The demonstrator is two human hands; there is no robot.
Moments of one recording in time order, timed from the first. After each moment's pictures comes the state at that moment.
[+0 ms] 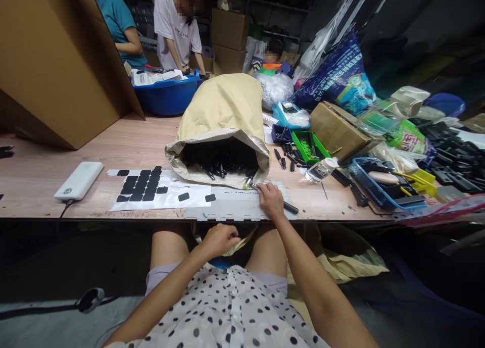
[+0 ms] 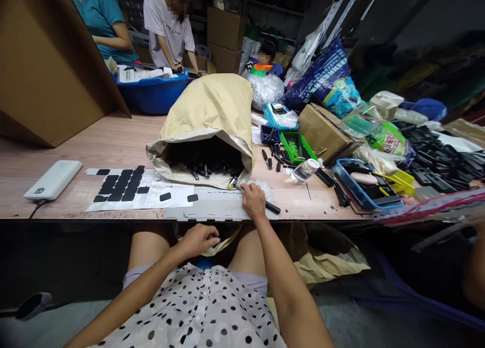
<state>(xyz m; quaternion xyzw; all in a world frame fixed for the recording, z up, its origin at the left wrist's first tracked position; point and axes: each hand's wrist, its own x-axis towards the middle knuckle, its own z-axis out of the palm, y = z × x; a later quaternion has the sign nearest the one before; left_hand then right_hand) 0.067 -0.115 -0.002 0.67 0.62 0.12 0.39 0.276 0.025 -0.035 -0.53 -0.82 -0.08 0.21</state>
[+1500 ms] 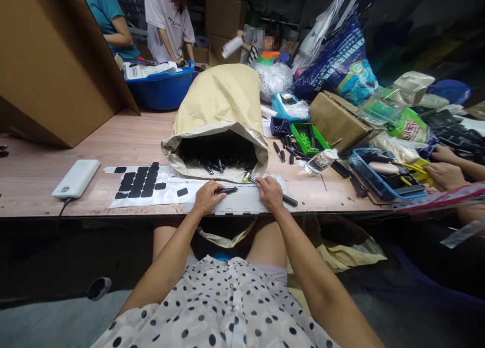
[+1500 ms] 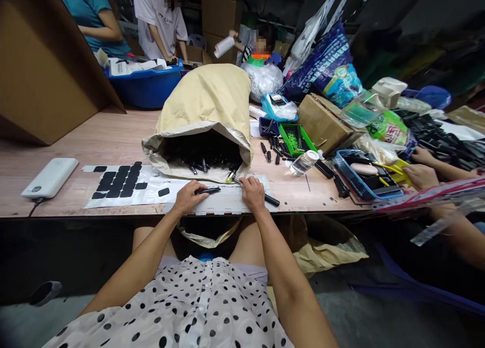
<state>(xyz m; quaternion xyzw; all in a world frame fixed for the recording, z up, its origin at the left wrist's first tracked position) 0.017 -0.040 -0.004 0.65 0.66 0.28 0.26 0.276 0.025 -0.026 -0.54 -0.82 -0.03 0.20</state>
